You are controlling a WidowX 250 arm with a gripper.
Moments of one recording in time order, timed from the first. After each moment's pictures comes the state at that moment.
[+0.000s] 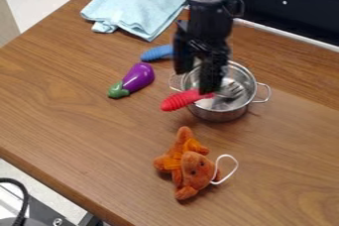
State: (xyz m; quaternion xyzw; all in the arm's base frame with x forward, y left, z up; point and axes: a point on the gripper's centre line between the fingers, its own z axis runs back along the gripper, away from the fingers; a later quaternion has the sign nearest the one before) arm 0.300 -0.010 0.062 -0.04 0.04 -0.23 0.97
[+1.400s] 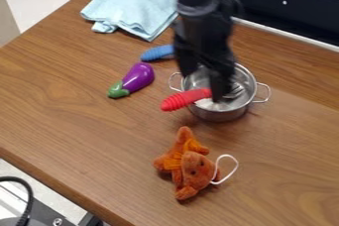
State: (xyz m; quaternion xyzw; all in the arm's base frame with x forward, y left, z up) arm 0.284 -0.055 0.075 -0.04 -0.09 -0.21 0.97
